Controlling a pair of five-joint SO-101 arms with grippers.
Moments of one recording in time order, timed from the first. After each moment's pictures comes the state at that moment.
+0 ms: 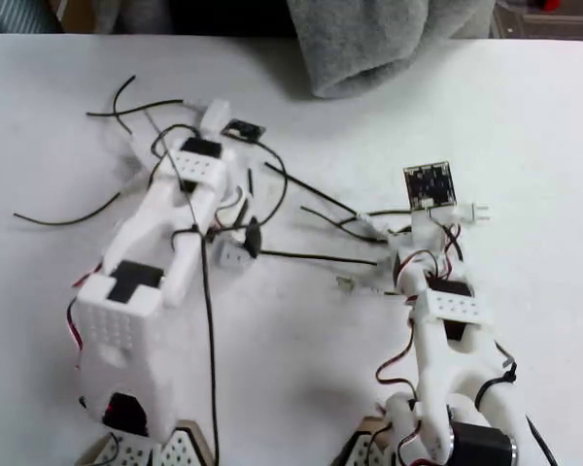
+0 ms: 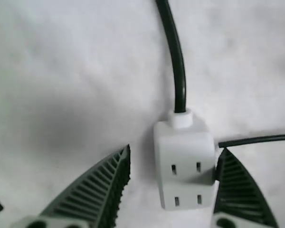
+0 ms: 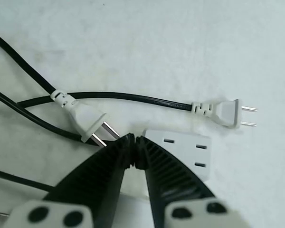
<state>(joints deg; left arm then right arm) 7.6 30.8 -4.6 77.0 -5.2 6.7 -26.0 67.8 11.2 18.5</state>
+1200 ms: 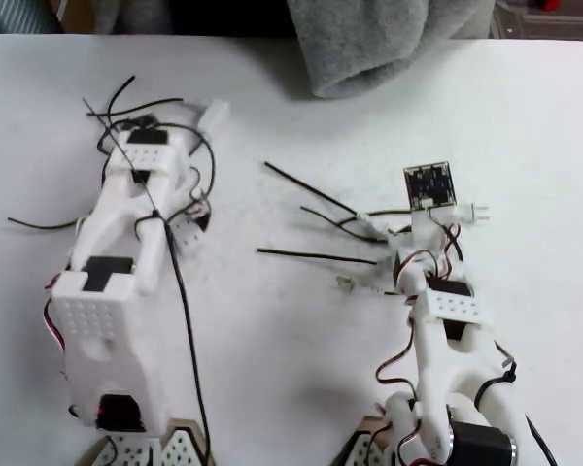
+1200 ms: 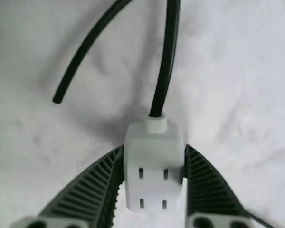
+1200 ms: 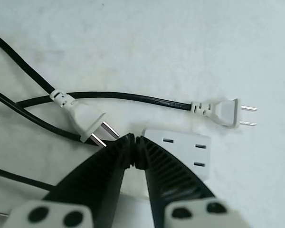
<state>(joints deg) -4.2 31.8 -9.9 82.0 28.2 6.8 -26.0 67.8 11.2 18.5</state>
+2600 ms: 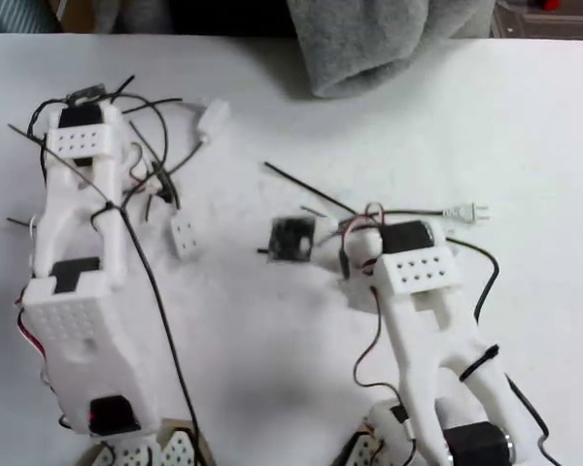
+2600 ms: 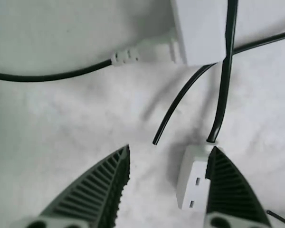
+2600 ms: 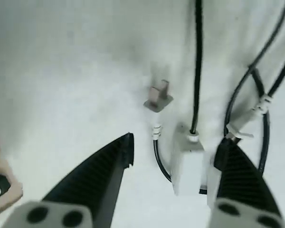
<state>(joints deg) -14.7 31.9 -20.1 87.6 17.4 -13.2 -25.8 40.3 74.3 71.3</state>
